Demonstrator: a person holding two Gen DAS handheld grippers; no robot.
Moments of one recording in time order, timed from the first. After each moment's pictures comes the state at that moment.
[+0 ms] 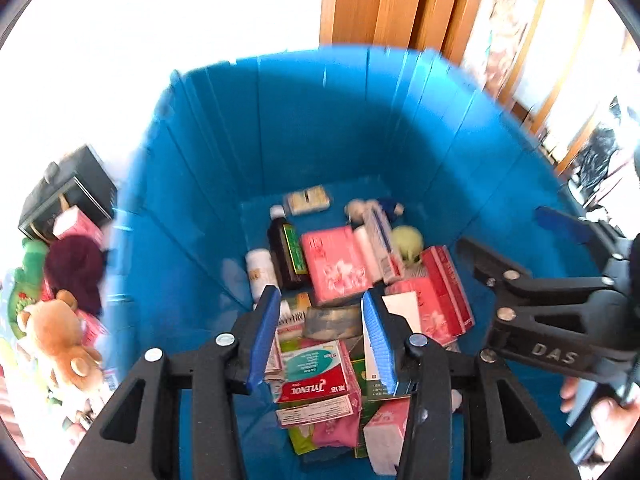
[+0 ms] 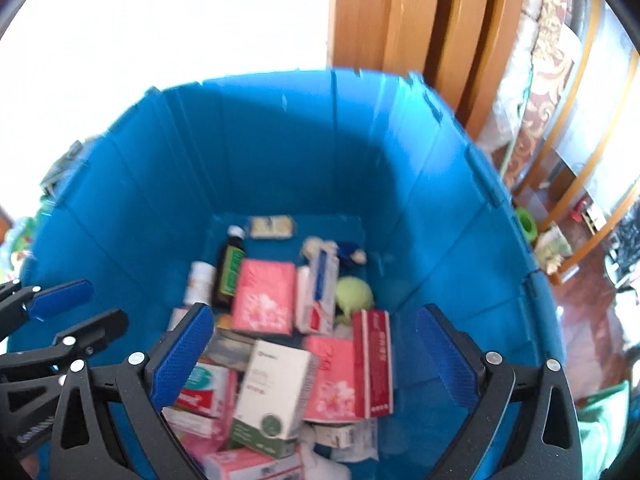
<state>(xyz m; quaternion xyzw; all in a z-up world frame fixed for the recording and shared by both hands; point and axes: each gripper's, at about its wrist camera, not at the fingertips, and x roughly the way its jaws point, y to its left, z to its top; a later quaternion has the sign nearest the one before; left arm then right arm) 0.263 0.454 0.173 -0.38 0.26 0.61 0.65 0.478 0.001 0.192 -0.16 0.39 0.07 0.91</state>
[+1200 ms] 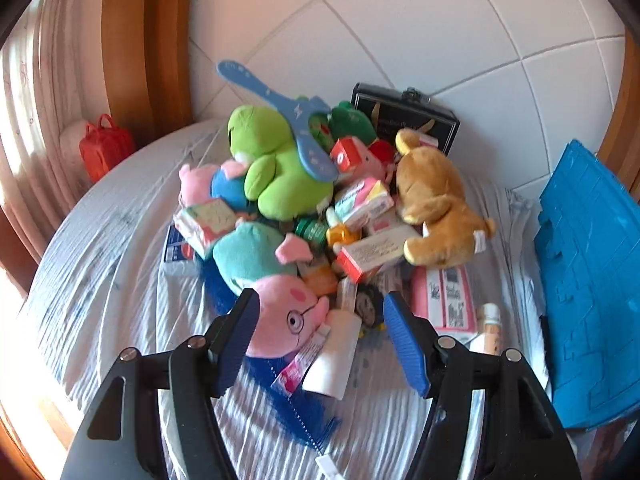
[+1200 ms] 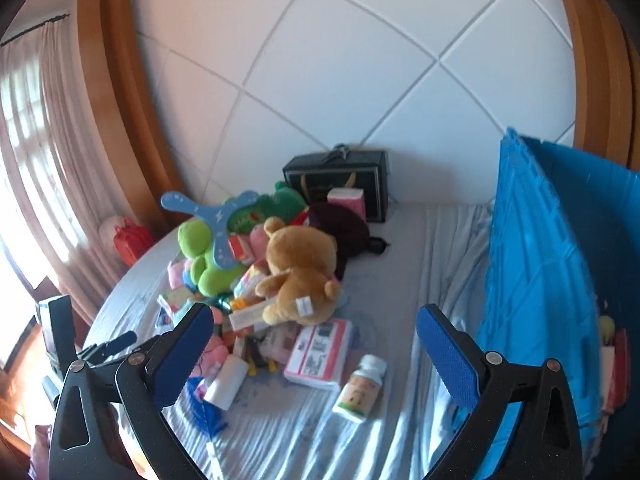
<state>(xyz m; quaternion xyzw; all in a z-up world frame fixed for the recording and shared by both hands) -0.076 0.083 -0.038 -0.41 0.03 0.83 0.38 0.237 0.288 0.104 -0.12 0.30 0.32 0.89</state>
